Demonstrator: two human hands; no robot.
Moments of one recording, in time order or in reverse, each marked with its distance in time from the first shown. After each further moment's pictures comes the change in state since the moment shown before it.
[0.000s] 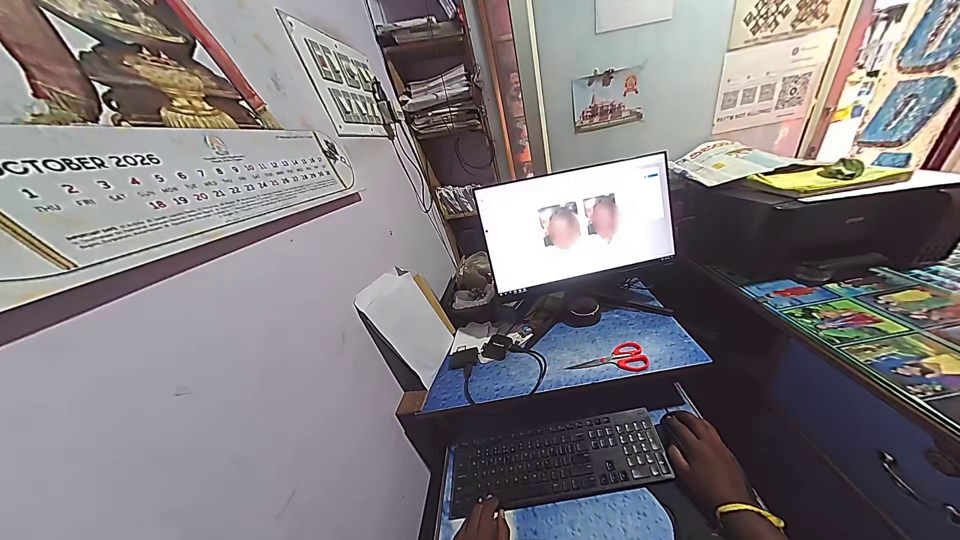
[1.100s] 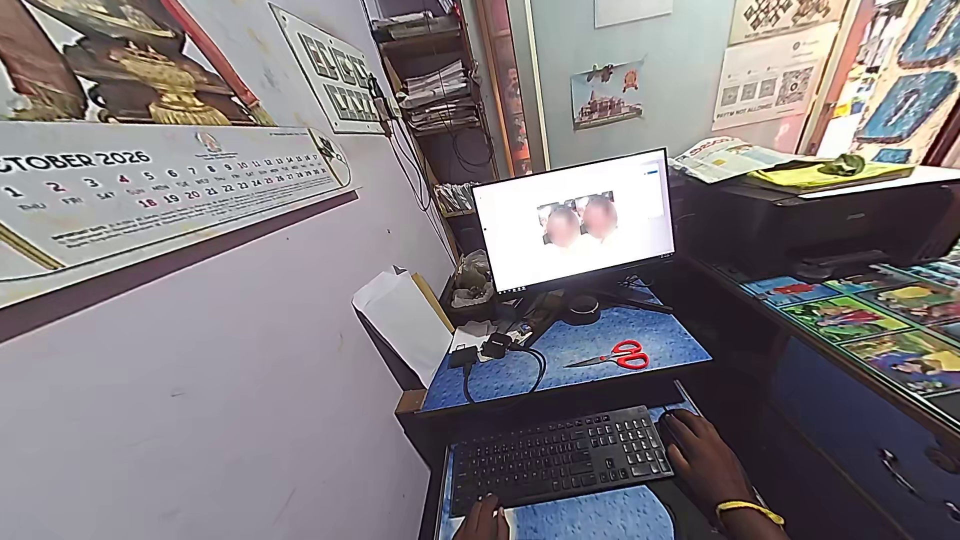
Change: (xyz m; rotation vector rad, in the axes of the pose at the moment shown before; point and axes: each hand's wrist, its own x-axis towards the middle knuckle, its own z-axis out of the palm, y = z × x) left_hand 0.000 -0.002 0.003 -0.014 -0.008 -0.005; right_hand 0.000 0.003 0.004 0.024 0.022 -0.029
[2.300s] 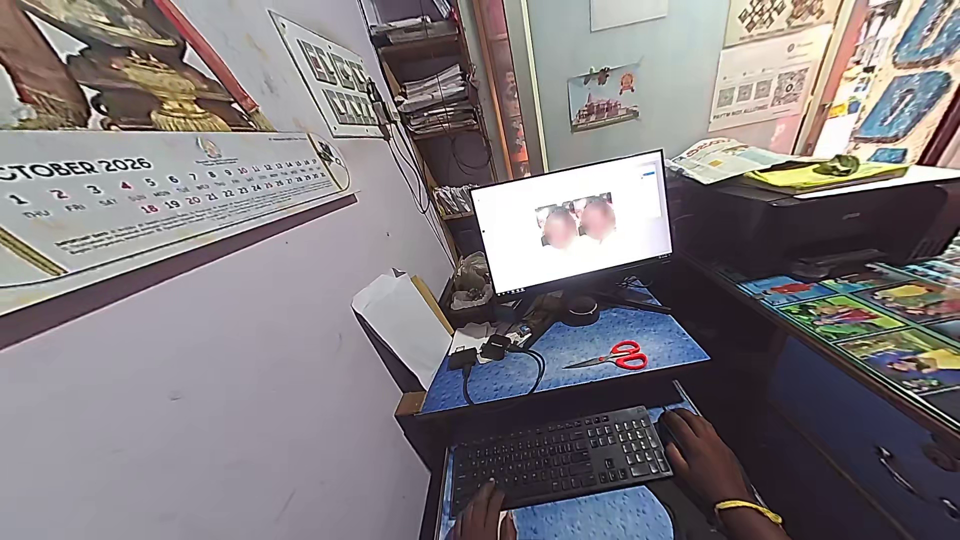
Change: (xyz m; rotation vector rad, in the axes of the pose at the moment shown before) left_hand 0.004 0.005 -0.003 0.063 -0.080 0.036; right_hand 0.002 -0.002 -0.003 -0.037 -0.039 0.031
